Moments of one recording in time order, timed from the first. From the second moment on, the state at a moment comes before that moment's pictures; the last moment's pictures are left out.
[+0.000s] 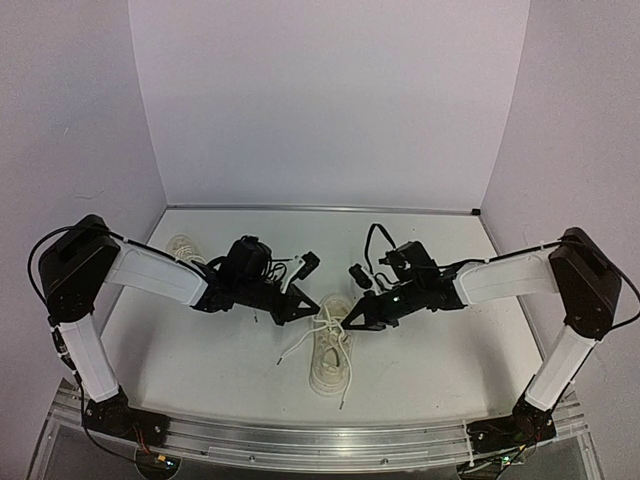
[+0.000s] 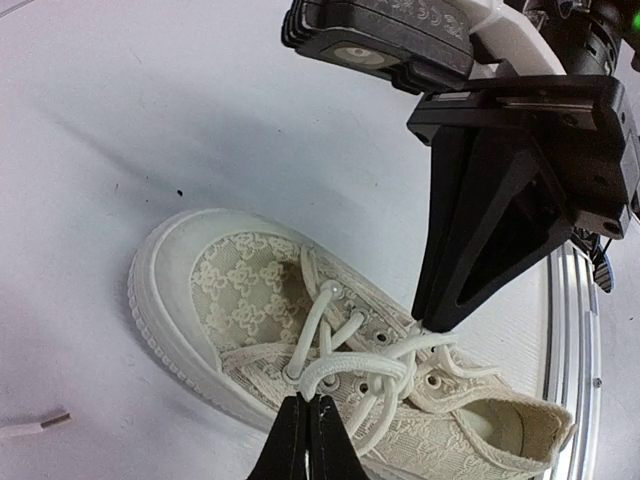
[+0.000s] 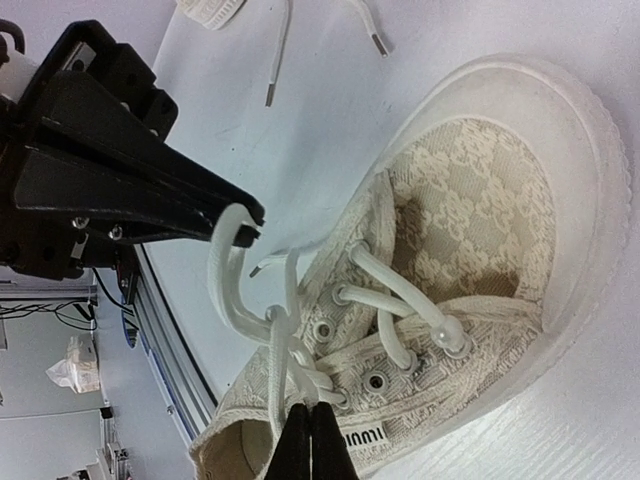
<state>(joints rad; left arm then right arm) -0.82 1.81 0.95 0.27 0.50 -0.08 0.74 1.73 0.92 -0.02 -0.61 0.54</state>
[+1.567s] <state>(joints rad) -0.81 1.70 0.82 0.21 0.20 -0.10 0.70 1.55 0.74 -0.09 -0.44 0.55</state>
